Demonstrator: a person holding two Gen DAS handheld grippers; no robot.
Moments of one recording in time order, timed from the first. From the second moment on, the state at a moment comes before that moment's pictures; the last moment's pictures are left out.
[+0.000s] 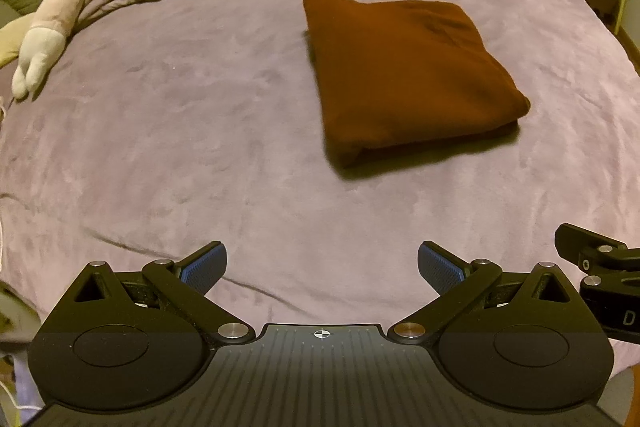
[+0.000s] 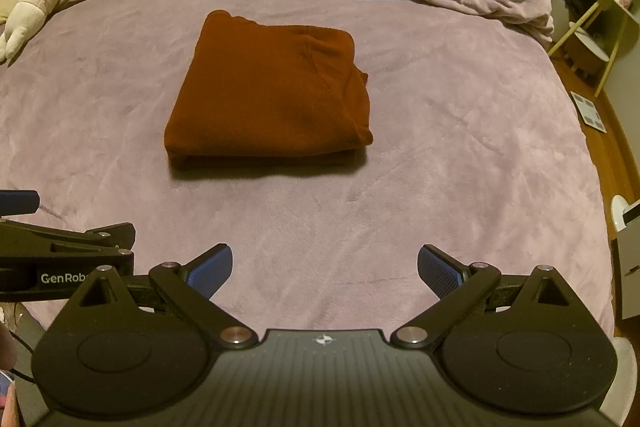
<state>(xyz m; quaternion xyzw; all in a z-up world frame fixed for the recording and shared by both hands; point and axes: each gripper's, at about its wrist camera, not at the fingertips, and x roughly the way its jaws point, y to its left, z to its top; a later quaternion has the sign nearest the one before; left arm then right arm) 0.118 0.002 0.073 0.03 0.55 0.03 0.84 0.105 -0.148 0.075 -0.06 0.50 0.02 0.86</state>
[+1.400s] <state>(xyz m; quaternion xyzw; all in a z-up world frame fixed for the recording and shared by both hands) 0.115 -0.001 0.069 0.04 0.56 0.03 0.83 0.104 -0.144 0.075 -0.08 0.51 0.02 0.86</state>
